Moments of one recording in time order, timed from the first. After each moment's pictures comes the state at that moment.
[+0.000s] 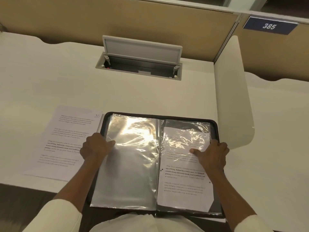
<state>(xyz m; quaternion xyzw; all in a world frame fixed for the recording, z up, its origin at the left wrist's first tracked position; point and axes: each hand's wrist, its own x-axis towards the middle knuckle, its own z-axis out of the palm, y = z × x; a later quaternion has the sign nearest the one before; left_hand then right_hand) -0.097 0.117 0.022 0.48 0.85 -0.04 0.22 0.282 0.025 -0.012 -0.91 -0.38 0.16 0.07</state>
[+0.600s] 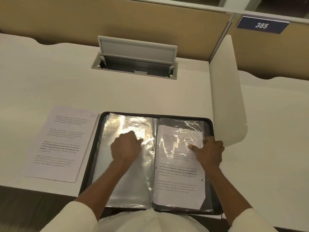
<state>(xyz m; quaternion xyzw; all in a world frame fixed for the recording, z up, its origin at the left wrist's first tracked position) 0.002 0.088 0.031 0.67 0.72 0.00 0.19 0.288 0.025 -0.006 -0.90 -0.35 0.21 0.12</state>
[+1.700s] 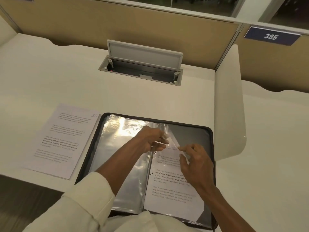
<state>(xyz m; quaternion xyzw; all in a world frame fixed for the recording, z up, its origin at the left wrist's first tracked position) 0.091 0.129 0.071 0.30 0.65 0.12 0.69 0.268 0.000 0.027 -0.71 -0.64 0.15 0.27</state>
